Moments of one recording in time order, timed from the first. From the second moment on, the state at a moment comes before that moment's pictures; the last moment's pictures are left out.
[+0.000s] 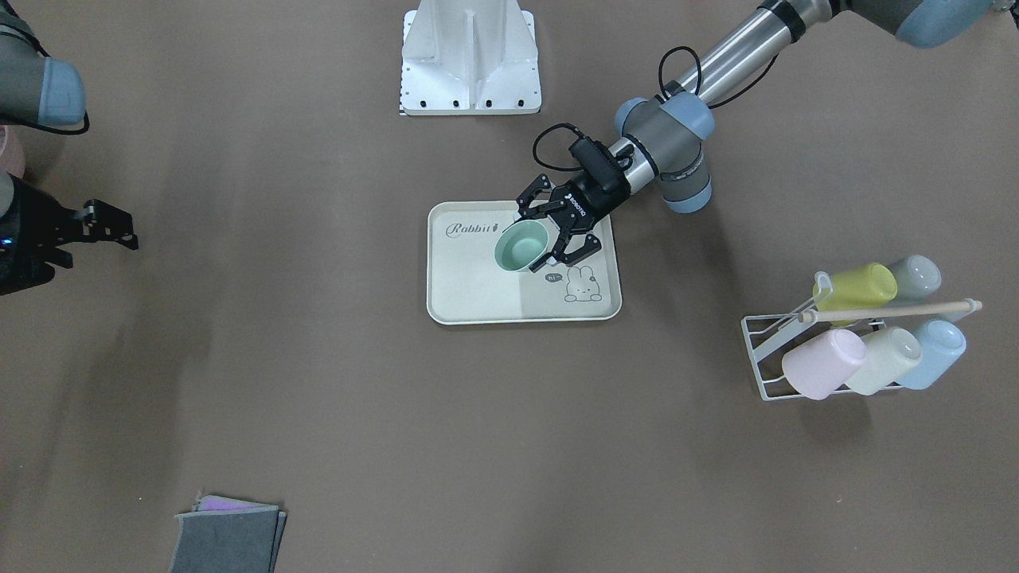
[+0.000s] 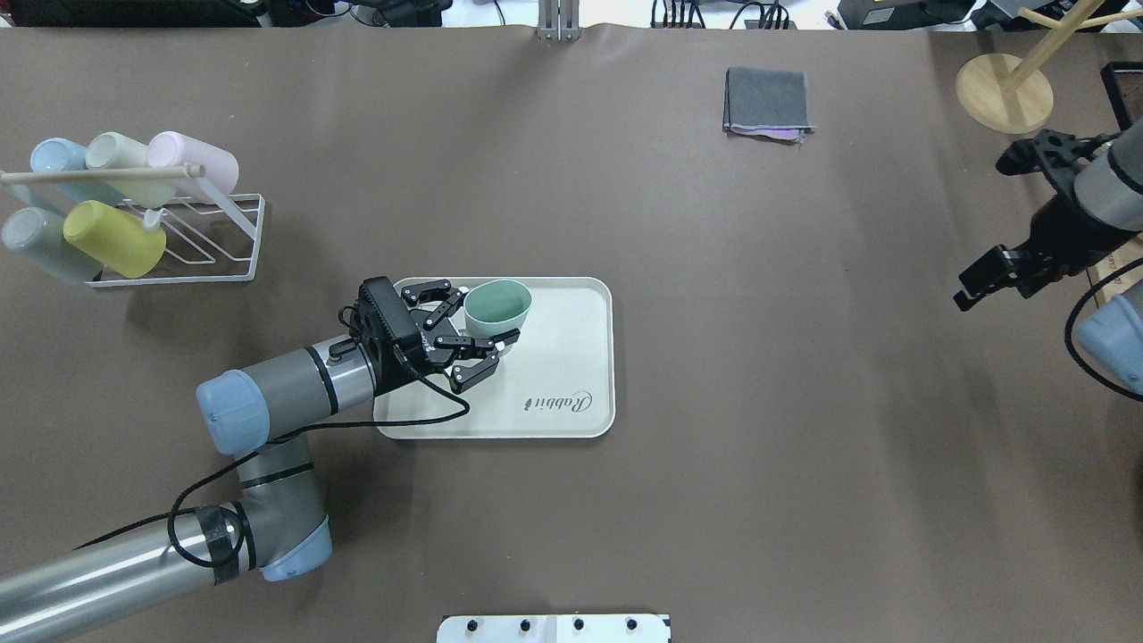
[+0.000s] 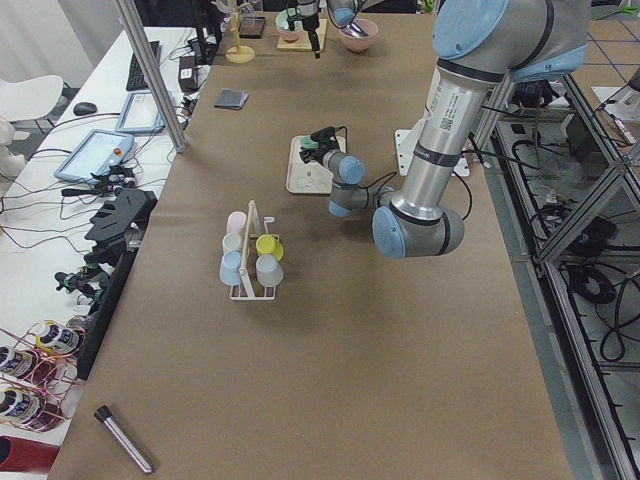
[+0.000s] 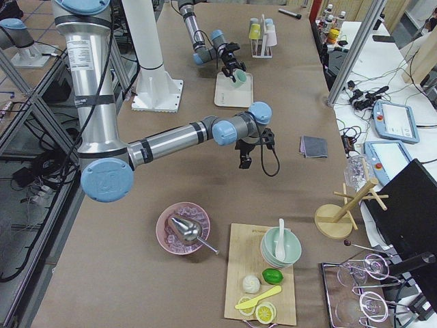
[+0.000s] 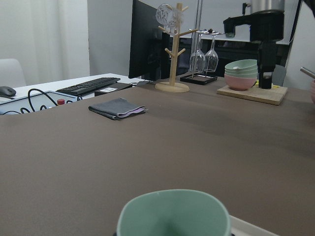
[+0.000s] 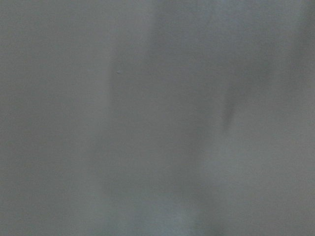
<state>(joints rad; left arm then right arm) -0.41 -2.08 -1.23 -3.29 -1.43 -0.40 1.10 -1.50 1.80 -1.55 2.39 0.30</state>
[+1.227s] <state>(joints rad) -0.40 -2.08 -1.23 -3.28 -1.42 -0.40 1.43 -1.67 1.76 -1.75 2.33 -0.16</state>
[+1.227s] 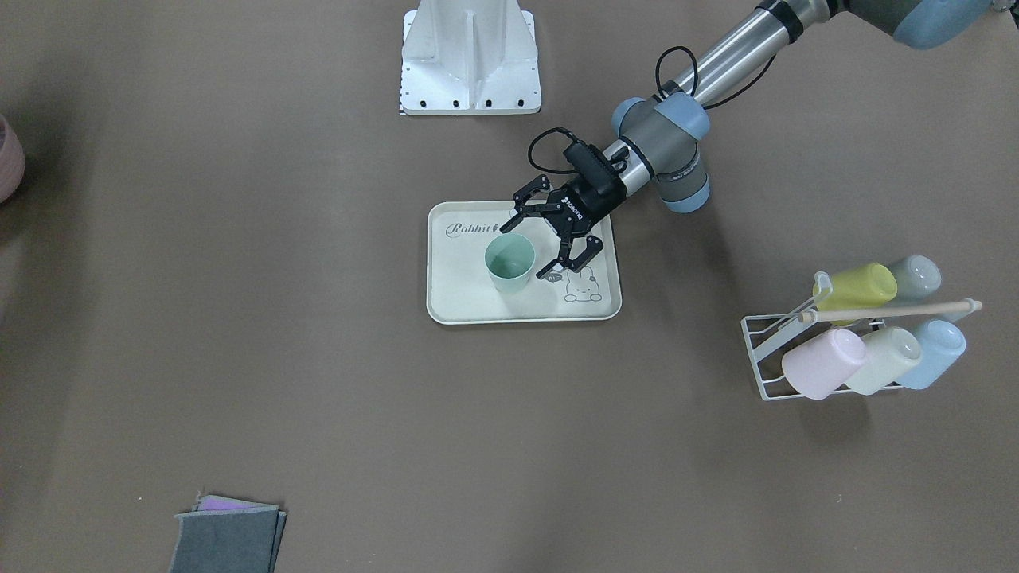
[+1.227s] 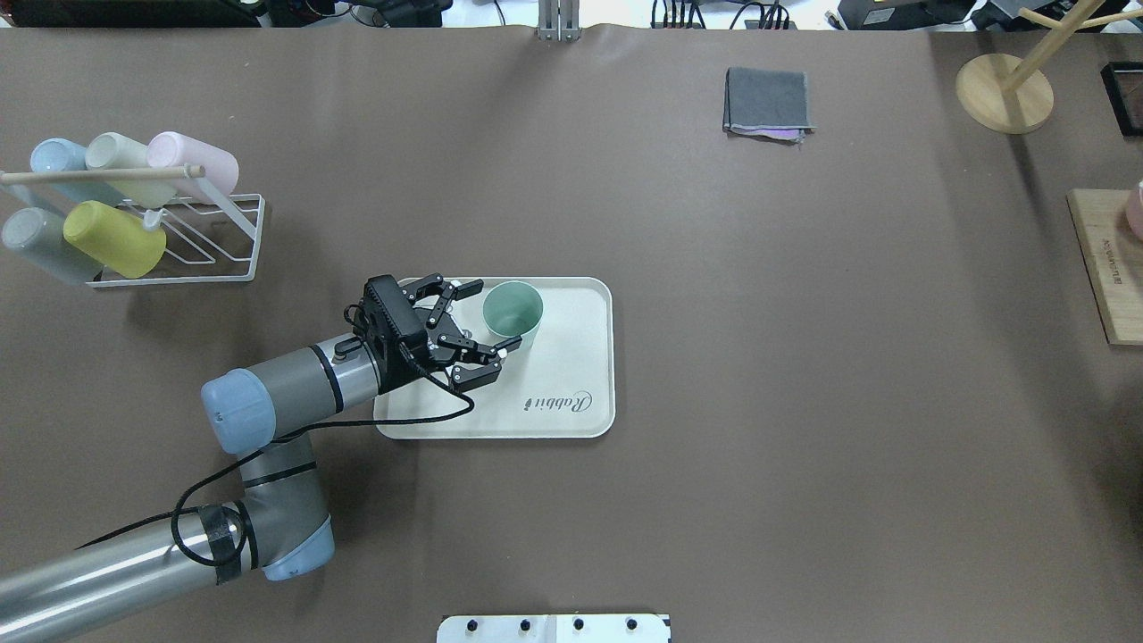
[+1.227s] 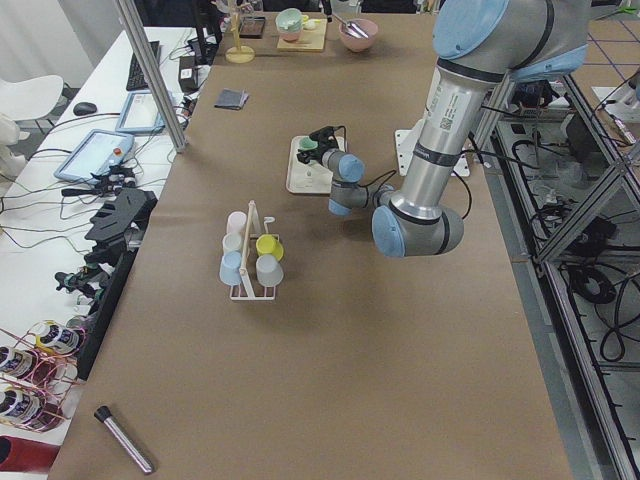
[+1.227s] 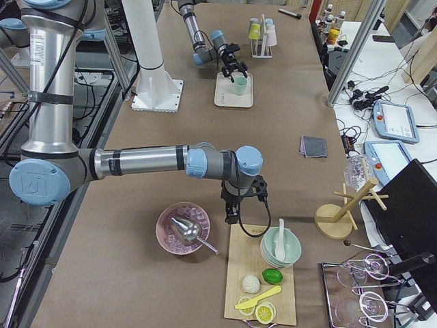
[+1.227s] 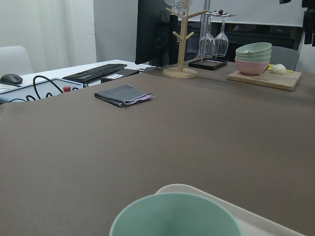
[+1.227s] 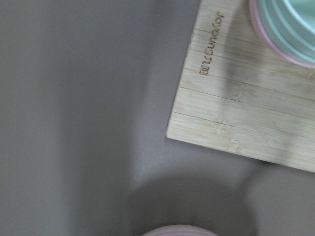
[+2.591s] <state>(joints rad) -0.75 -2.12 -1.60 -2.28 -1.52 -0.39 1.52 -1.73 1.73 -1.76 2.32 -0.15</state>
